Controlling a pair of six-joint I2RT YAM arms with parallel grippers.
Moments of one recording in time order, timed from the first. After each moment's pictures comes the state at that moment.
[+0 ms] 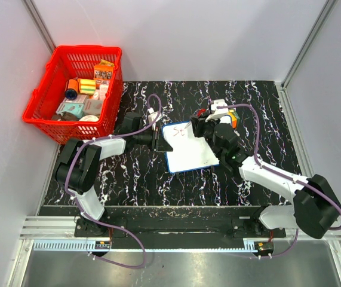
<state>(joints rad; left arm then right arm) -0.37 1.75 0.89 0.21 0.93 -0.25 0.71 1.30 0.77 0.52 0.31 0.27</state>
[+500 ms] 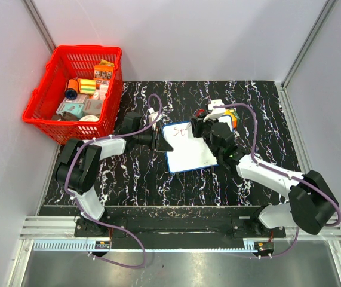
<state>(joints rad) -0.37 1.75 0.90 0.21 0.93 -0.25 0.71 1.34 0.78 0.51 0.33 0.27</state>
